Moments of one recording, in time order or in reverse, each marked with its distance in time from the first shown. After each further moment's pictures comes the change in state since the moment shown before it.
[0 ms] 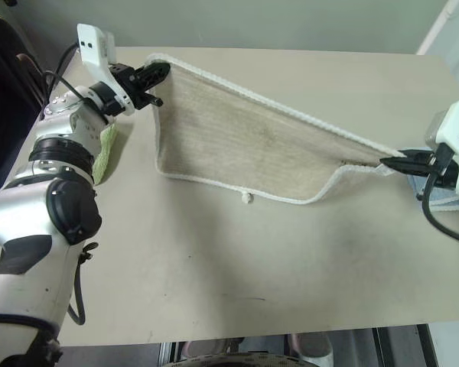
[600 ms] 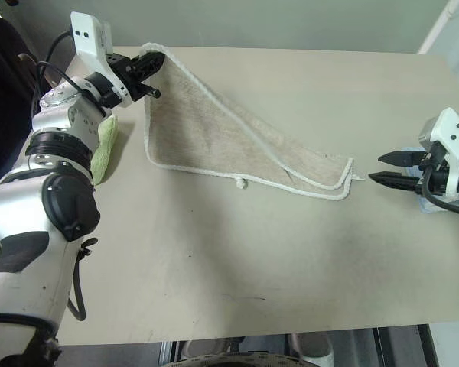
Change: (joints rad) left arm -0.021 0.007 0.010 0.006 0.028 -0.027 0.006; right arm 0.002 0.100 0.027 0.029 0.034 0.096 0.035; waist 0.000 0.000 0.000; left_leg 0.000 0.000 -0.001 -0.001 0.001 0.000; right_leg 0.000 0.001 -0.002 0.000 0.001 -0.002
